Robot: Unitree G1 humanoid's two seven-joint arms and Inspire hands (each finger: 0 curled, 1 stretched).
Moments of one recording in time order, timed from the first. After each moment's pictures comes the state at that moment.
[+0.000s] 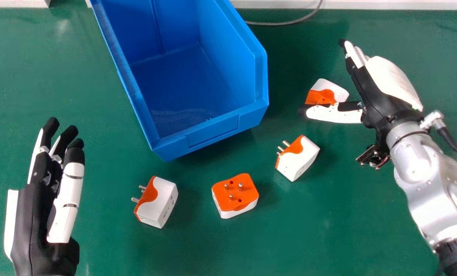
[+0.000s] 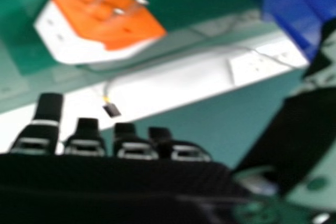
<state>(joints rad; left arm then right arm) 0.42 0.02 0.23 -0.13 -0.20 -0.39 -0.13 -0.48 -0.39 0.20 0.42 -0.57 0.15 0.06</state>
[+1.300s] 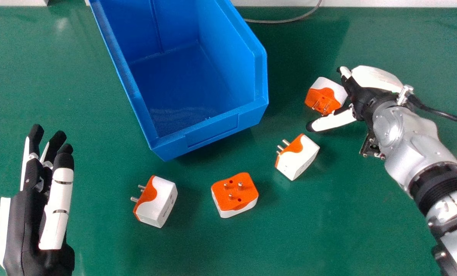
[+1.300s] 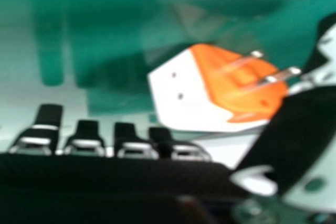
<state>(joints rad) 0.45 0.01 0.25 -0.13 -0.24 -0.38 -0.14 -0.87 -0.34 0.42 1.03 -0.64 0.22 0.10</state>
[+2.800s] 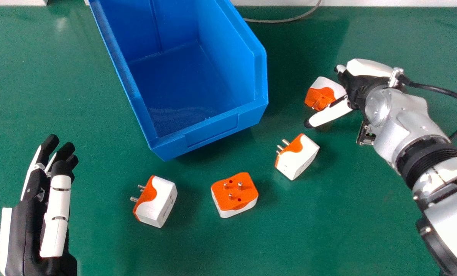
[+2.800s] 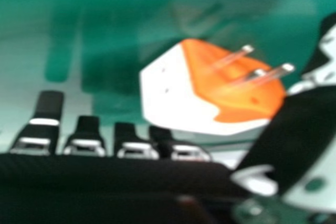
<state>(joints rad) 0.49 -0.01 0.24 -0.18 -0.24 -0.33 -0.13 -1.01 -0.29 0.49 1.18 -0.64 0.26 0.19</state>
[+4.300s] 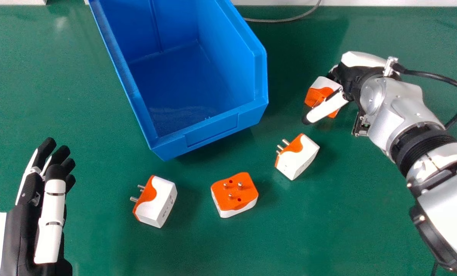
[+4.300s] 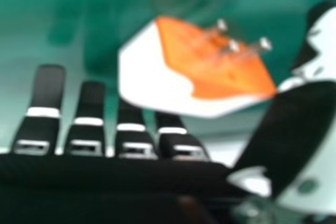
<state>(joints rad) 0.55 -0.01 0.25 -0.22 -0.25 -0.32 -0.15 -1.08 -0.27 0.50 1.23 -0.63 0.24 0.13</state>
